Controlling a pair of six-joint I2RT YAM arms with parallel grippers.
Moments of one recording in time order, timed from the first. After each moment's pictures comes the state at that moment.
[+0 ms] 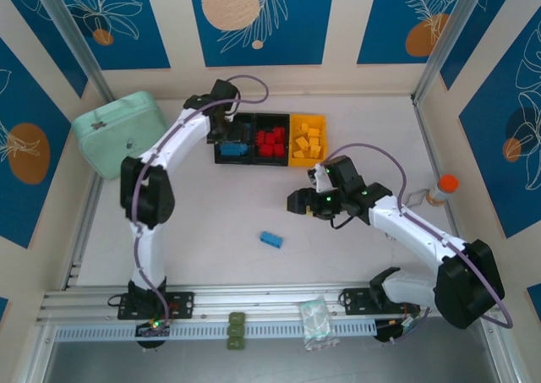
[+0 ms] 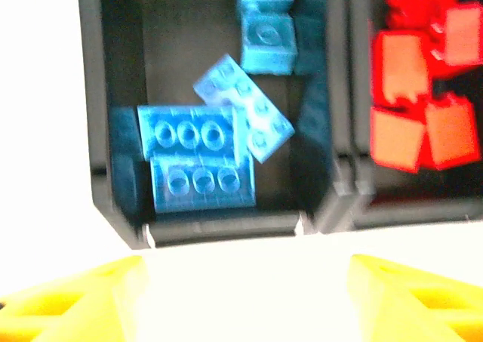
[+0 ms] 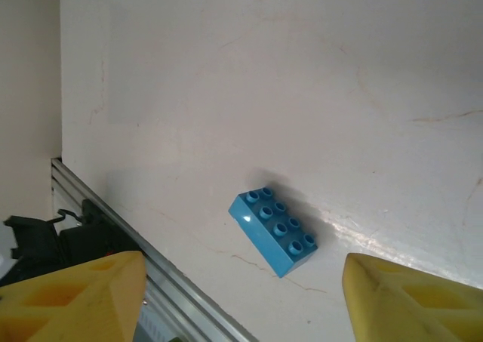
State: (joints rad) left arm -0.42 2.02 1.88 -0.98 -0.01 -0.31; right arm 0.52 1.18 0.77 -0.50 -0.52 0.62
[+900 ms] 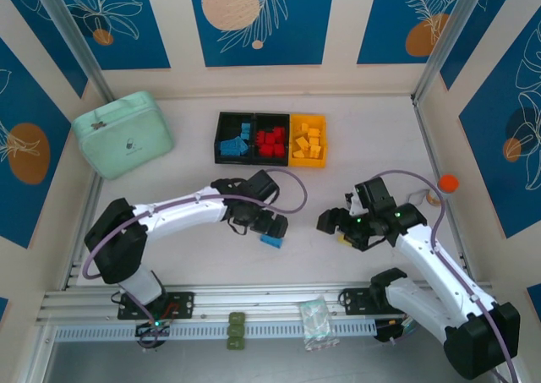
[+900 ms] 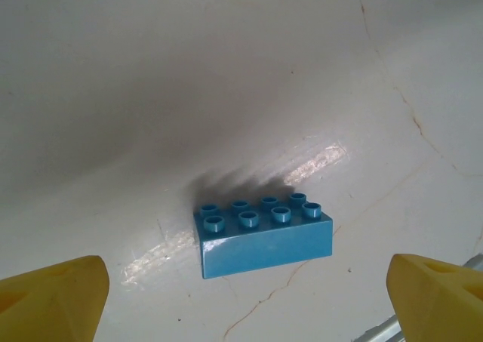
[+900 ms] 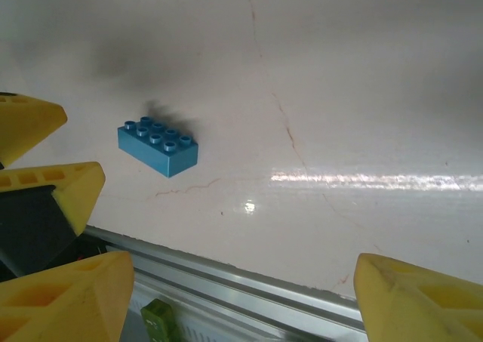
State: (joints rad) left arm -0.94 1.61 1.12 -0.70 0.10 -0.53; right arm 0.36 0.85 0.66 -0.95 -0.45 0.73
